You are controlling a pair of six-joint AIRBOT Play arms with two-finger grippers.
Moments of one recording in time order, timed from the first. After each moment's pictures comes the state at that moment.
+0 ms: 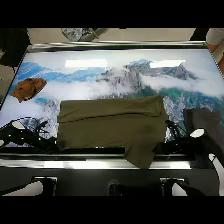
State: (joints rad) left arm 0.37 -1.34 0.65 1.18 -1.37 -1.24; right arm -0.33 -1.16 0.49 -0.97 1.21 0.87
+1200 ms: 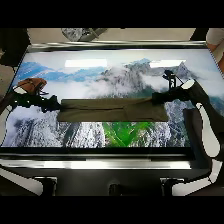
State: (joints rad) left arm 0.27 -1.82 1.45 0.92 -1.24 -1.34; right arm -0.13 -1.73 1.43 -0.97 1.02 1.05
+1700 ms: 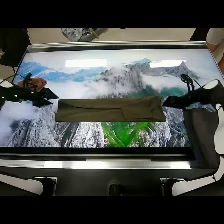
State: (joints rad) left arm 0.33 -1.70 1.53 0.91 -1.31 -1.34; right arm -0.37 -1.75 1.47 -1.00 1.32 0.95
